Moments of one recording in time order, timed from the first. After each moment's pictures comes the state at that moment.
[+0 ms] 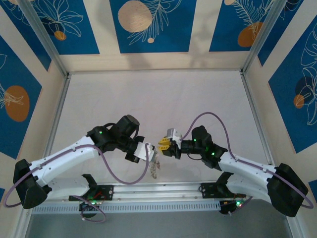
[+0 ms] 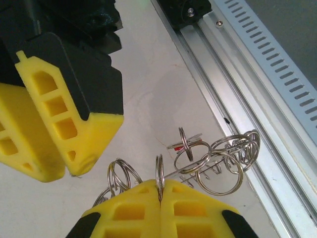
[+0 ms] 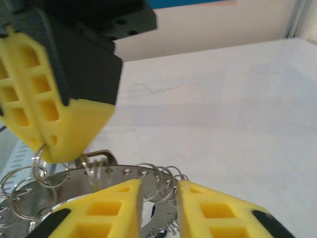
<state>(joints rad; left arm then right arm) -0.91 1.14 0.97 -0.78 0.52 0.98 0.79 0.99 0.36 0.35 -0.58 -0.08</state>
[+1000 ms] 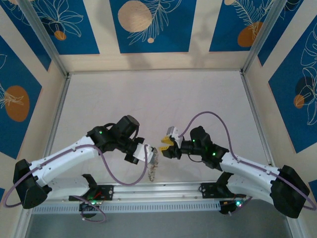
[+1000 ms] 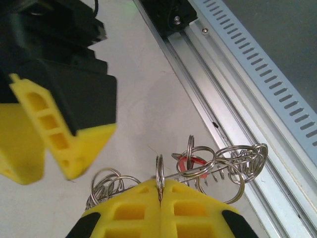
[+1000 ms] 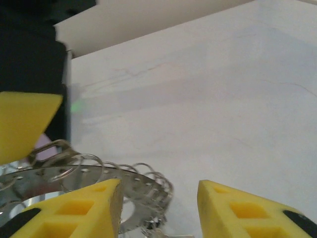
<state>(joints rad) -0.91 1.14 0.97 -0.81 0.56 1.00 0.80 0.94 0.39 0.20 -0.44 0.03</state>
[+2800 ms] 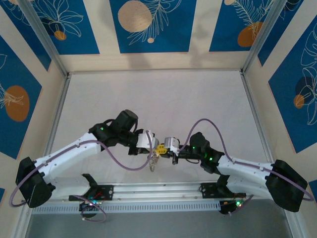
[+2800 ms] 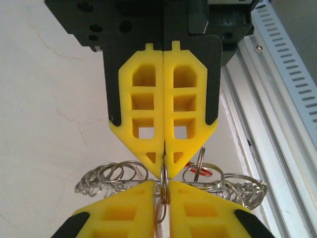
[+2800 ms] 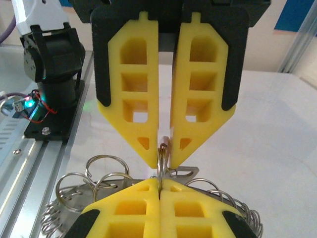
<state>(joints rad) -0.81 1.17 0.94 -0.64 0.57 0.77 0.91 1.01 0.28 0.54 -0.47 -0.24</state>
